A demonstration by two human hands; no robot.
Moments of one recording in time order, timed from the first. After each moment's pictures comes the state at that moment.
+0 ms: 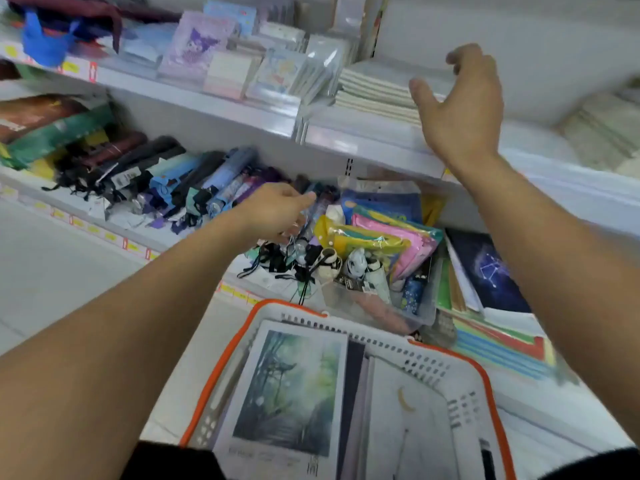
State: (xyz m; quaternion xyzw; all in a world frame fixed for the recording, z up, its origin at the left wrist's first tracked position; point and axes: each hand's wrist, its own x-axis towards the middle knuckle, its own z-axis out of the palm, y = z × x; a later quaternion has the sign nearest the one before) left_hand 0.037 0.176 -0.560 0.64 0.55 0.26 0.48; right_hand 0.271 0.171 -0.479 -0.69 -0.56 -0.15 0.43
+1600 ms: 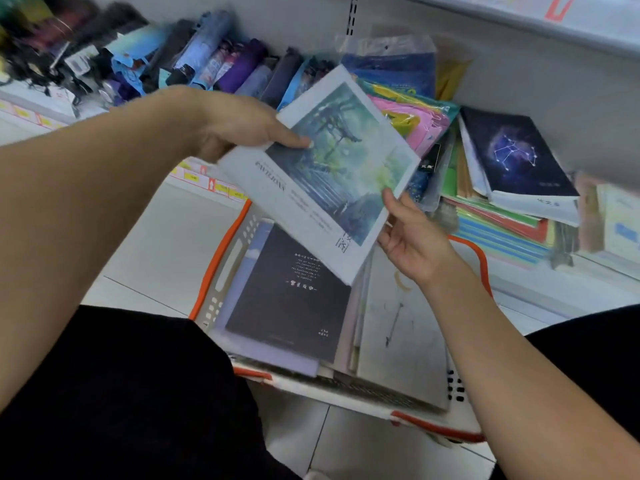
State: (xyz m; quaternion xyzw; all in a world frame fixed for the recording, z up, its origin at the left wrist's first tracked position) left_hand 0.023 0.140 -0.586 0.69 0.58 -0.02 0.44; right_hand 0.238 0.027 -0.724 -0.47 -0.15 0.63 0.61
